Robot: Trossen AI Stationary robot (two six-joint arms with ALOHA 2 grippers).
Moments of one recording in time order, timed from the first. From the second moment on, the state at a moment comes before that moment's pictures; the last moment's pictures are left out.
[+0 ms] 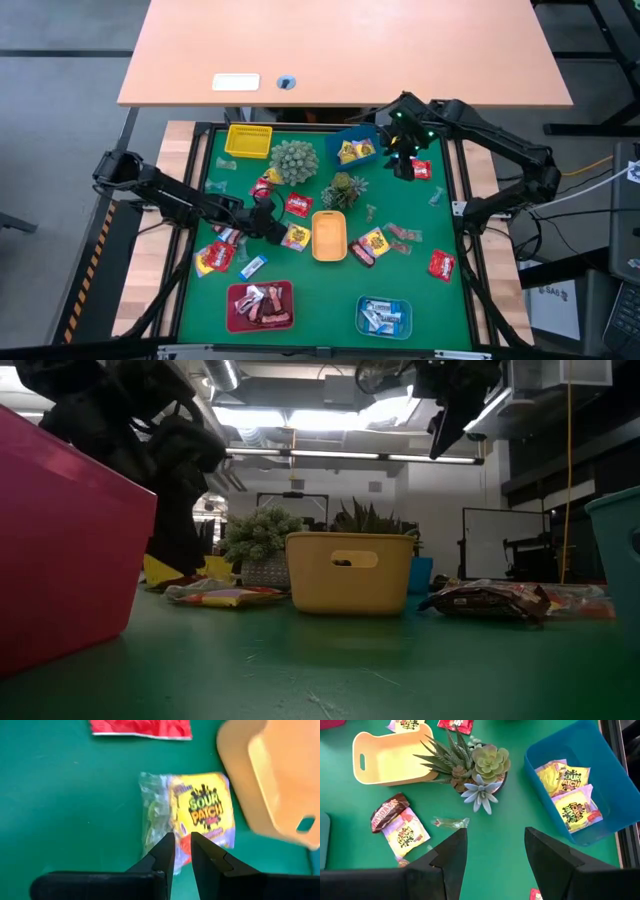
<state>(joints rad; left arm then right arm) -0.18 1.37 0.51 -0.02 -0.16 -1.25 -0.50 1.42 1.48 -1.19 -0.28 -0.39</state>
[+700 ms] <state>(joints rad) -0.20 1.40 0.51 -0.06 -0.27 -1.14 -0.50 1.42 1.48 -1.18 -0.28 -0.40</state>
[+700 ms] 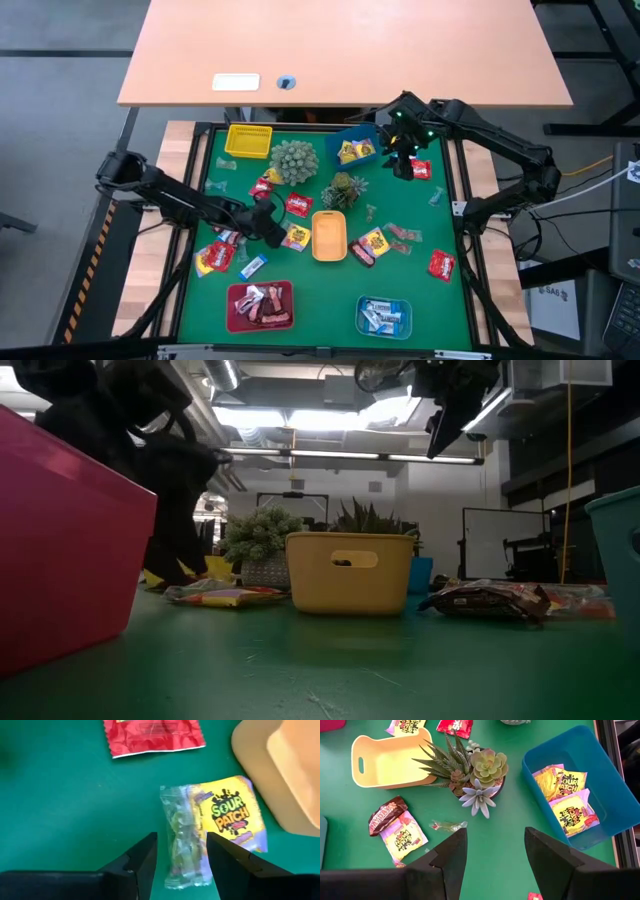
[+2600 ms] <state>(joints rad) 0.20 1.07 0.51 0.12 -0.32 -0.59 -0.50 1.42 1.48 -1.18 -0.28 -0.40</state>
